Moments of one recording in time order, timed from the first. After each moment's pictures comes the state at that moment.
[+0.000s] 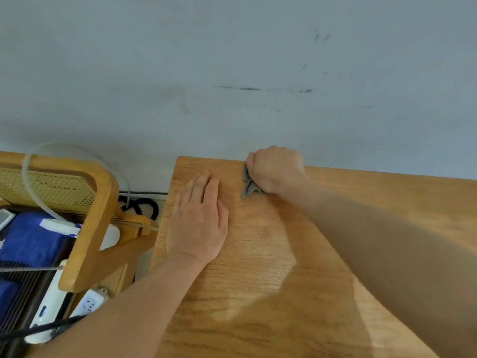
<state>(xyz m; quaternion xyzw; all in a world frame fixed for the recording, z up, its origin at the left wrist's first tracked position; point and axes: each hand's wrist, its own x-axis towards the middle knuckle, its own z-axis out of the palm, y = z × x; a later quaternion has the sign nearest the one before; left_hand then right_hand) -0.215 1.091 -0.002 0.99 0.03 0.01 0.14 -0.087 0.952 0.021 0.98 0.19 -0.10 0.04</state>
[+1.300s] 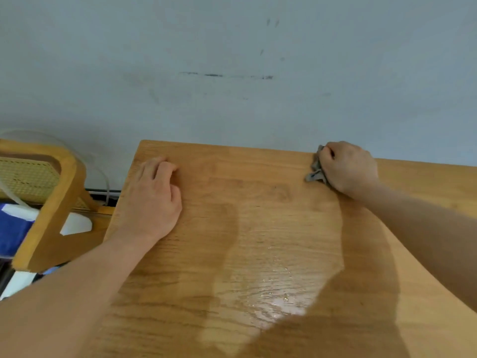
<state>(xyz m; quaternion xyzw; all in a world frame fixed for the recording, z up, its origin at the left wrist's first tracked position) -0.227 1.090 0.007 0.99 0.05 0.05 0.13 -0.115 0.752 0.012 1.00 0.01 0.01 -0.09</state>
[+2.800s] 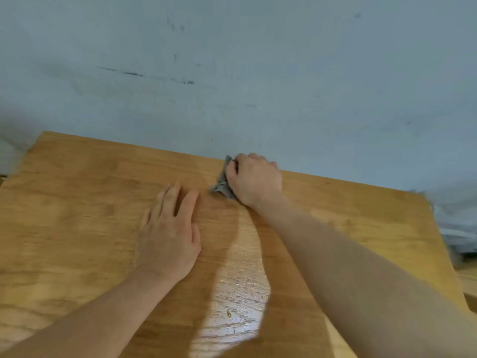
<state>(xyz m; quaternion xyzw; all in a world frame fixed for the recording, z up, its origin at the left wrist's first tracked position) -0.246 0.865 0.008 0.99 0.06 0.00 0.14 -0.107 0.720 0.010 0.99 0.14 -0.01 -0.09</state>
